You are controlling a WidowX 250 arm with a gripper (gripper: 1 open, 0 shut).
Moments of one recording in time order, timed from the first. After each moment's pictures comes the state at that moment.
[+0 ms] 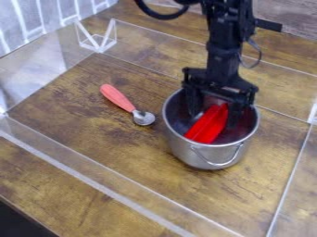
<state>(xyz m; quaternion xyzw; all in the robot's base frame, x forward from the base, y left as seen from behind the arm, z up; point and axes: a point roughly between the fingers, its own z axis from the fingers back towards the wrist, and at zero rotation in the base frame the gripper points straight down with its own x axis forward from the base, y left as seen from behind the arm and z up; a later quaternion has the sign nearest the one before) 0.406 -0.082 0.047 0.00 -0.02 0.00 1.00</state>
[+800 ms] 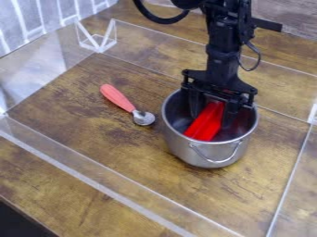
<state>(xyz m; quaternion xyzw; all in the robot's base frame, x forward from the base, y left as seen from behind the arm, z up) 0.408 -0.083 0.047 -0.01 -0.02 0.00 1.00</state>
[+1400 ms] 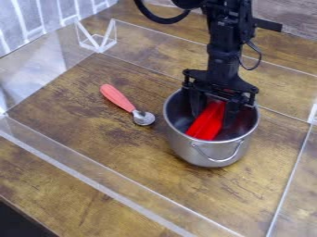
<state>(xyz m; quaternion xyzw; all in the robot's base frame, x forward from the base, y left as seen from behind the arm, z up) 0.409 -0.084 0.047 -0.01 -0.02 0.01 1.00</state>
